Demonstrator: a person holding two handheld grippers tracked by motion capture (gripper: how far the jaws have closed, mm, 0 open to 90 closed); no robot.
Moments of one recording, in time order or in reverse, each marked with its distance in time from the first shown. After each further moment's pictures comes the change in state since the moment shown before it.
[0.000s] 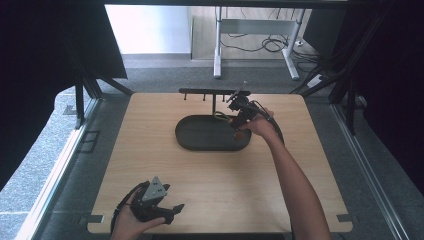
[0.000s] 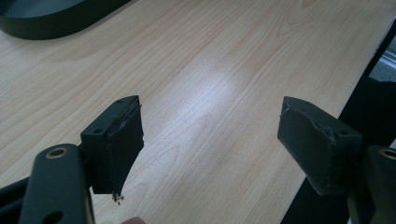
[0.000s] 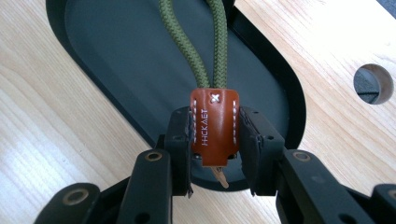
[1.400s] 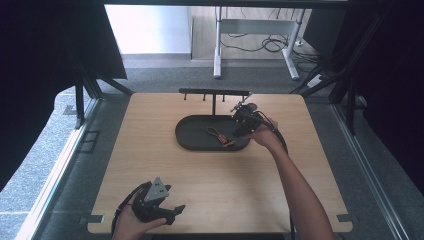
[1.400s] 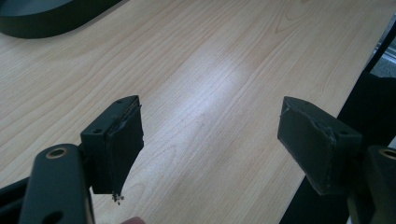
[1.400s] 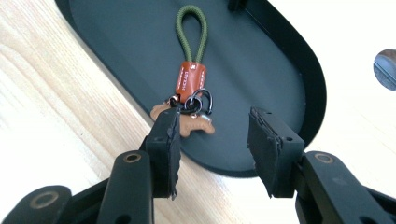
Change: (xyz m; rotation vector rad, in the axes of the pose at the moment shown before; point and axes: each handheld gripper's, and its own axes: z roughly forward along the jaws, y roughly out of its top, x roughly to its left) left arm -0.003 0.001 0.003 0.013 0.000 0.010; right arm 0.008 -0.035 0.003 -0.046 0.005 -0.013
